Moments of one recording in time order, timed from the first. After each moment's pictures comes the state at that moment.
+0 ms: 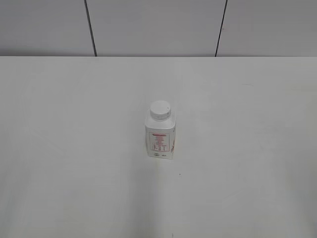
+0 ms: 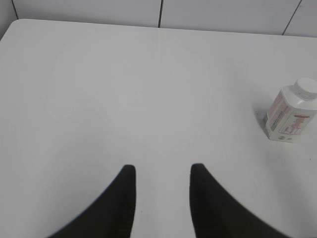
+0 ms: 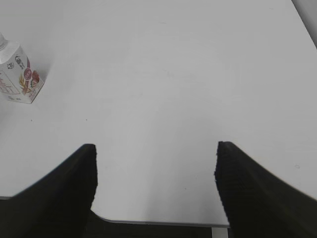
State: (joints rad) left arm 0.07 -0.01 -0.52 -0.11 1.06 0.01; right arm 0.02 -0.01 -0.51 0.13 1.10 -0.13
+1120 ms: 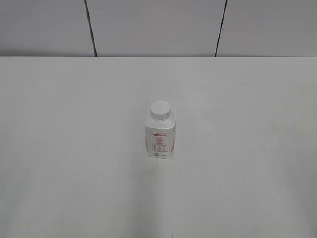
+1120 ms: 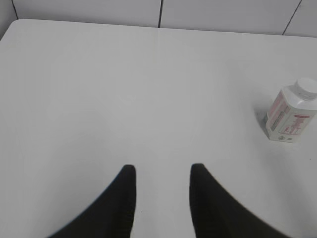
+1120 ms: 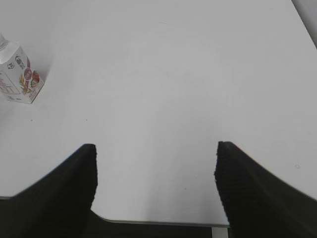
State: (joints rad) left arm 0.07 -0.01 -0.52 -0.11 1.06 0.01; right arm 0.02 -0.01 -0.51 0.13 1.10 -0.13
